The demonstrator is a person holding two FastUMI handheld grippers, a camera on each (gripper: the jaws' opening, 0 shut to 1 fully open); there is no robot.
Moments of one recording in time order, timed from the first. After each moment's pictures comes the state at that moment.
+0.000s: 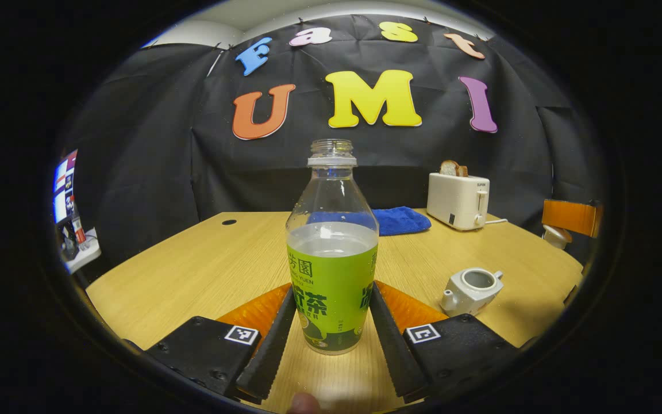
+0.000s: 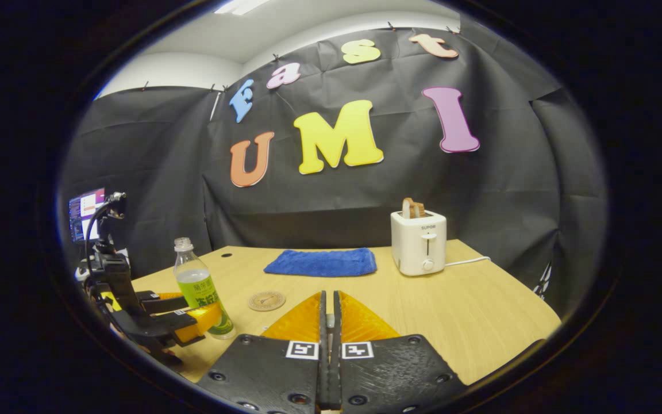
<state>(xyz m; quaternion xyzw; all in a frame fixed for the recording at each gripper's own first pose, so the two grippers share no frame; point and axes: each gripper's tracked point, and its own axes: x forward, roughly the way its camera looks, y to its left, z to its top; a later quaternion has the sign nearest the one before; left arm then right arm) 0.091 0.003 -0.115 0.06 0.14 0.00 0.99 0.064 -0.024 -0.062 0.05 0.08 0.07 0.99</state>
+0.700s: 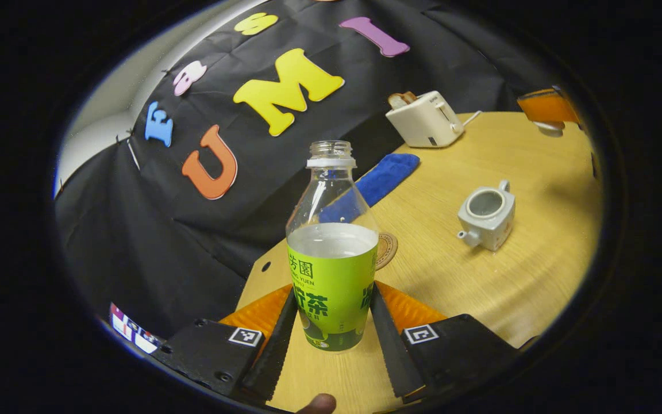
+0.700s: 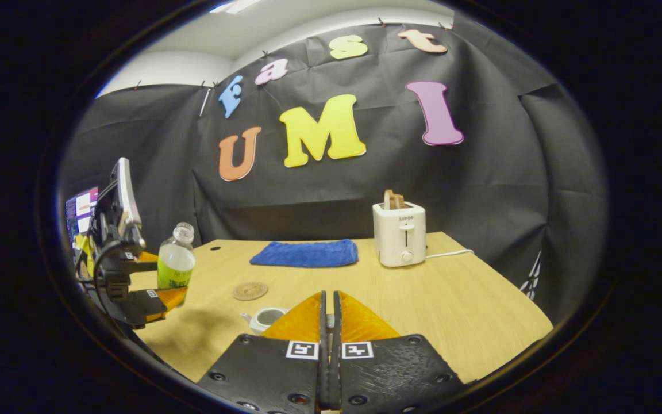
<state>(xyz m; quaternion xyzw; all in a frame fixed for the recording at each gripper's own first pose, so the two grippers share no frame) 0.078 0.017 -0.078 0.41 0.18 -0.01 0.90 0.050 -0.061 -0.075 0.05 0.10 0.06 0.99</state>
